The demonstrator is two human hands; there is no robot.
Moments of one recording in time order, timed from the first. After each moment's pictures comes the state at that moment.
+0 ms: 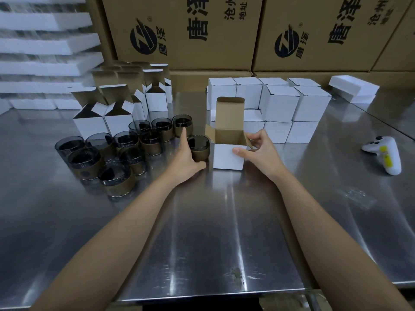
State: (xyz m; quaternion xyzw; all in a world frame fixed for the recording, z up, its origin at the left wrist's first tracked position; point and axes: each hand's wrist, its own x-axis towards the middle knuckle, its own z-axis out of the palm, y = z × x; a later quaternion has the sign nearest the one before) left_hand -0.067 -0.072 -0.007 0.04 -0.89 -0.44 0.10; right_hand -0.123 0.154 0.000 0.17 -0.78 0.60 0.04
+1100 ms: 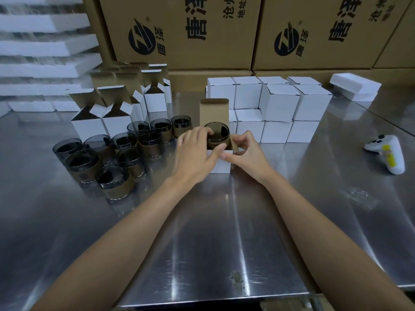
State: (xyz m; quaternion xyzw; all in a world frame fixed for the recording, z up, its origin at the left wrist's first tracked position) left_hand -0.057 -0.038 0.015 -0.06 -0.91 -0.20 0.35; right_hand -0.116 0.128 -0.006 0.23 -0.76 0.60 0.02
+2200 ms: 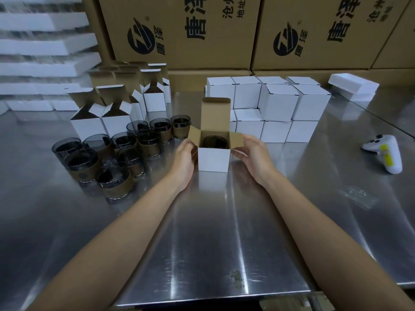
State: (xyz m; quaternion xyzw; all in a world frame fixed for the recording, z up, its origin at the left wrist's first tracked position) left_hand -0.071 -0.048 -0.003 0.10 -0.57 -0.81 0.11; right_hand -0.120 0.125 0.002 0.06 -0.62 0.78 -0.05
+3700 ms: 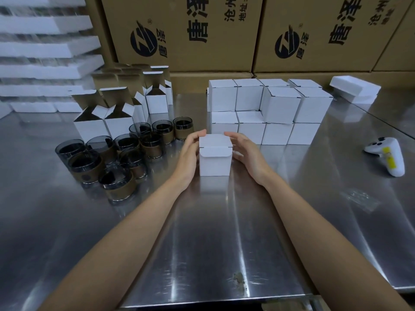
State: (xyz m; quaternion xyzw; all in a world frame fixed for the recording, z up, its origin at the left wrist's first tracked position) left_hand -0.061 -0.047 0.009 0.03 -0.68 -0.72 0.13; right_hand -0.109 0.119 0.010 0.19 -0.70 0.69 -0.09
